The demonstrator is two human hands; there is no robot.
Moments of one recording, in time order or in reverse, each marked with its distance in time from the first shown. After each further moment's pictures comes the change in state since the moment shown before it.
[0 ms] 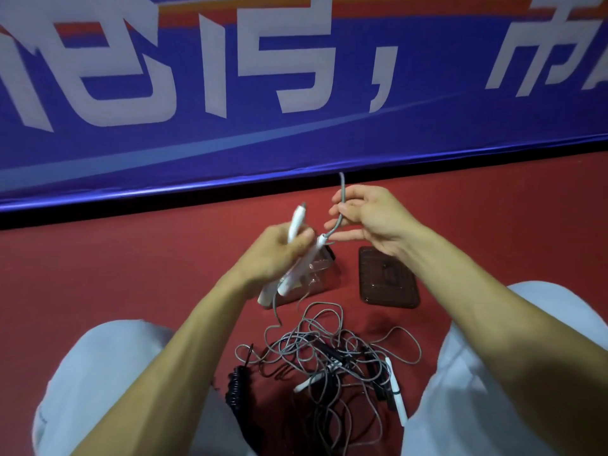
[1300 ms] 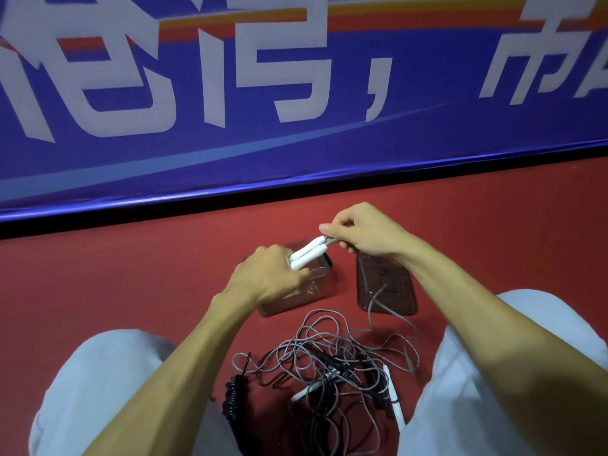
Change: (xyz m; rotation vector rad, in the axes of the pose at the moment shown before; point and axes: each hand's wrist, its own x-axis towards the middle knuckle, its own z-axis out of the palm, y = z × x) left_hand 0.001 0.001 0.004 0.822 0.027 -0.140; right_hand 0.001 0.005 -0.014 -0.729 -0.084 -0.152
